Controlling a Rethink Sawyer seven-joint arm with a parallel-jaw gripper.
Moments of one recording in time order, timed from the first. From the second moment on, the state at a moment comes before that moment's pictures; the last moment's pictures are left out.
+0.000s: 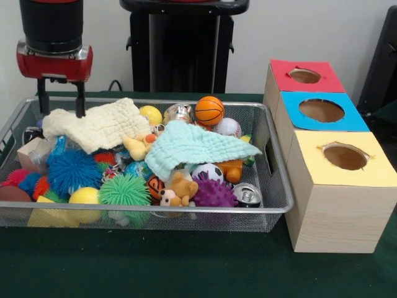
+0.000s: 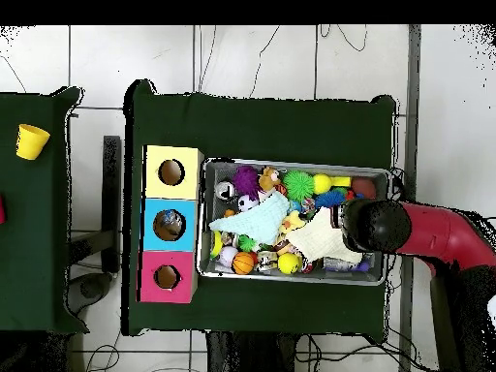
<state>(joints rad) -0.78 -0.70 0.34 1.59 -0.53 0.72 1.55</state>
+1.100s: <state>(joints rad) -0.86 -0.55 0.32 1.58 -0.55 0.53 1.55</state>
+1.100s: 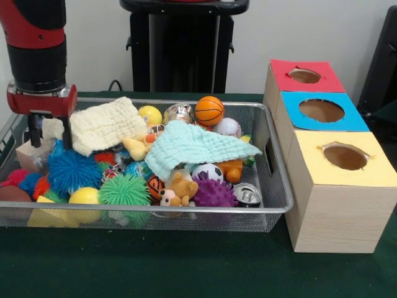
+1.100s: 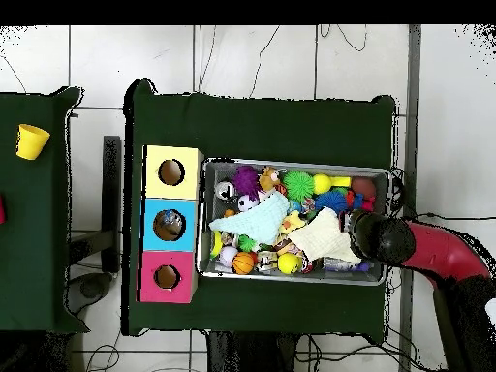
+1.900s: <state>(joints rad) -0.86 -0.55 0.27 1.56 -0.55 0.52 1.55</state>
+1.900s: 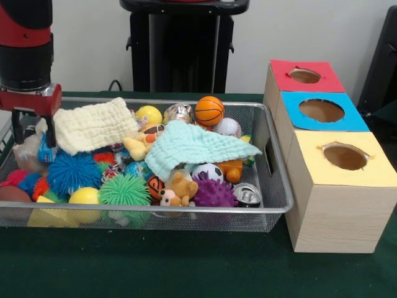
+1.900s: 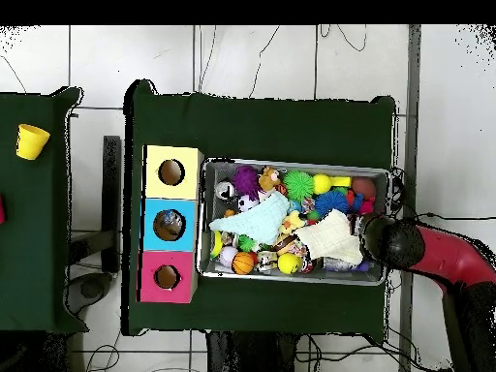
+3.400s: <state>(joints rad) -0.86 -0.49 0.26 1.53 -0.52 0.41 1.55</state>
